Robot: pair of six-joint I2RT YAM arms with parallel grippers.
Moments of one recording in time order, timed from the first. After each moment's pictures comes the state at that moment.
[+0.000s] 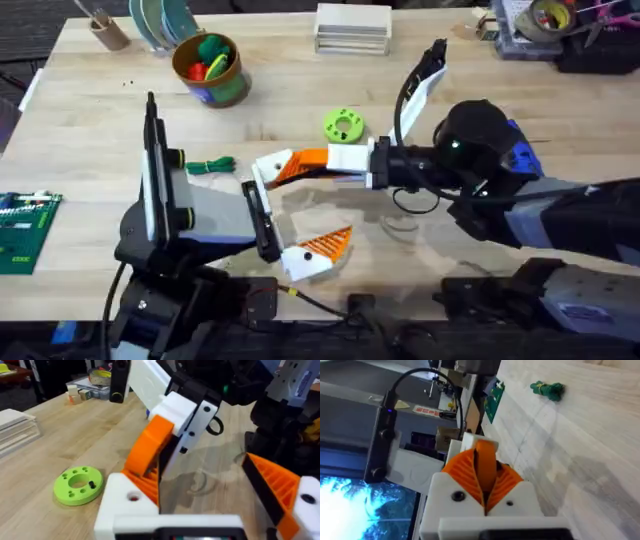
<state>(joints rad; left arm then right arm) -0.25 0.01 0.01 -0.09 0.99 0.01 0.67 1.37 0.35 0.90 -0.74 1.15</state>
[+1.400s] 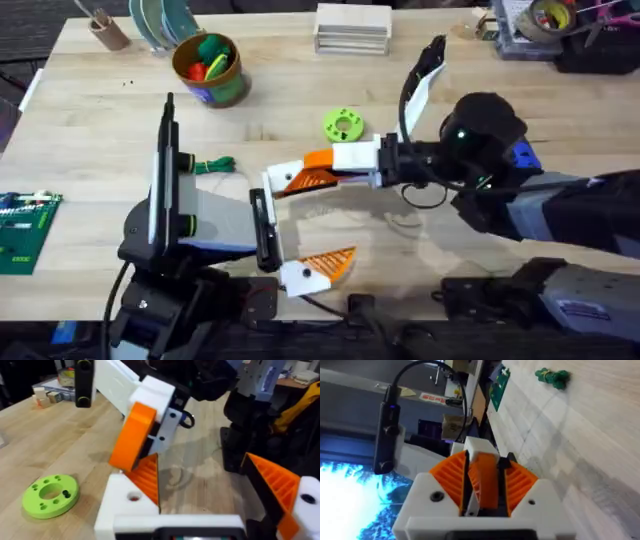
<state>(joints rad) -0.27 0.01 0.01 -0.10 1.09 0.02 0.60 1.39 0.36 0.90 -0.90 1.16</state>
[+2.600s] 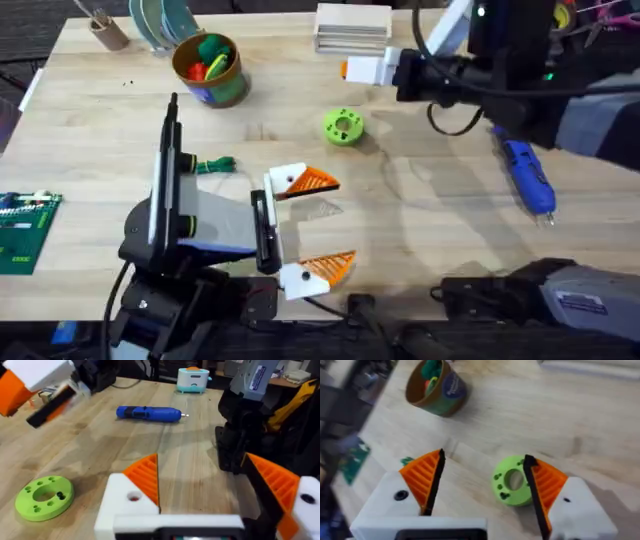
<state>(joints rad) -0.27 0.01 0.01 -0.11 1.11 0.02 0.36 1.39 0.82 0.04 -0.44 0.40</state>
